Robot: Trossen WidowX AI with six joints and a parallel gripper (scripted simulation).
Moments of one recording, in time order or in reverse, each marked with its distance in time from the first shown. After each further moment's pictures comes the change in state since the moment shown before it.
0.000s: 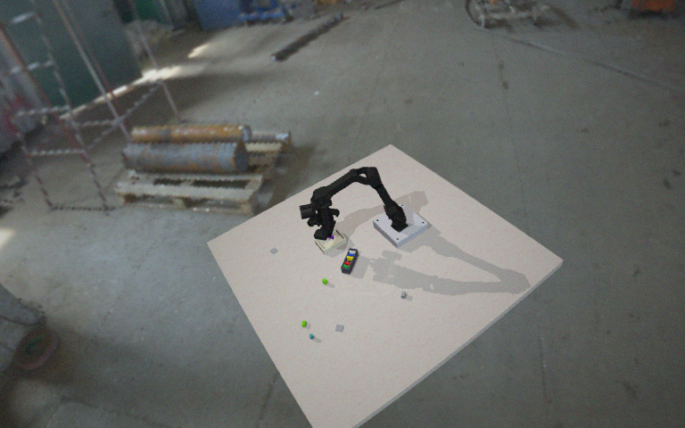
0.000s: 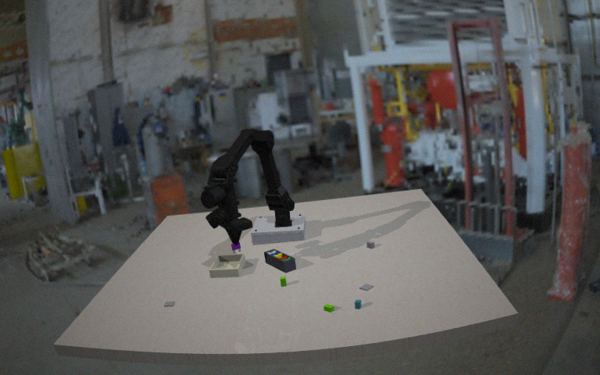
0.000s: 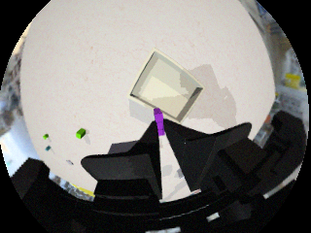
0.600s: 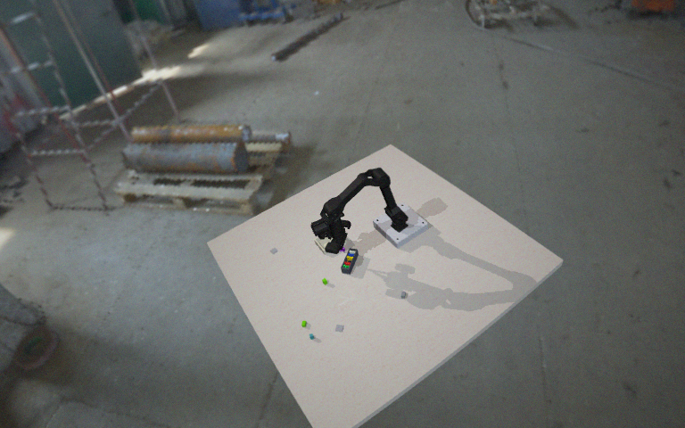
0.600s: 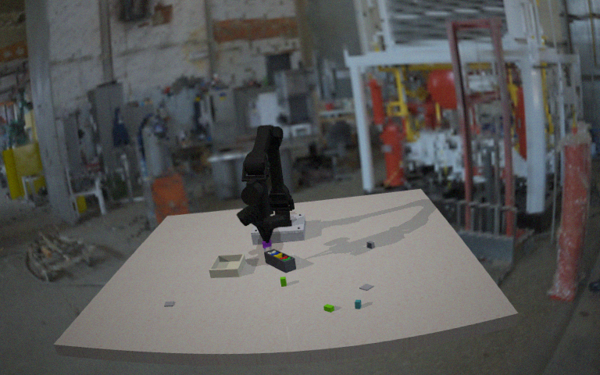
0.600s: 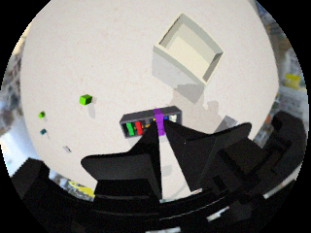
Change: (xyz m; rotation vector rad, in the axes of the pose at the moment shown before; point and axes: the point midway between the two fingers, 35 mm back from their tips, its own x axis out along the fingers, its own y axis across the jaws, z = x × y) arm 0.000 0.066 -0.083 -0.001 0.004 0.004
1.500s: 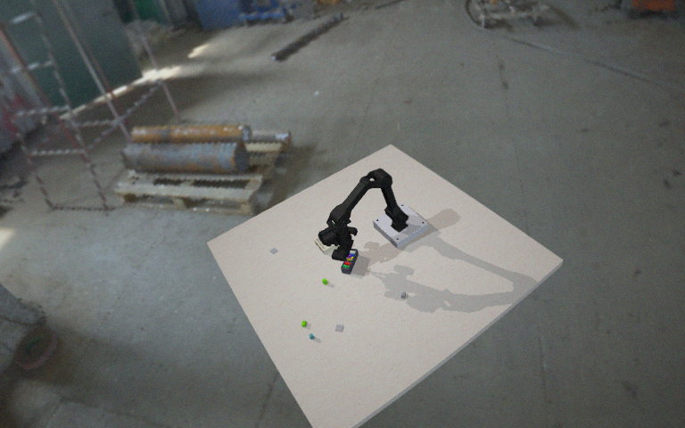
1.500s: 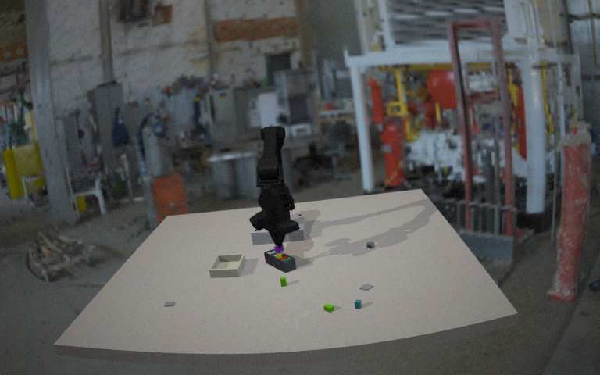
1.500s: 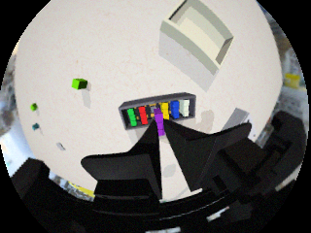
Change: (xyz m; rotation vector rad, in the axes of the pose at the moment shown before) arm 0.022 0.016 -0.034 0.002 0.002 0.000
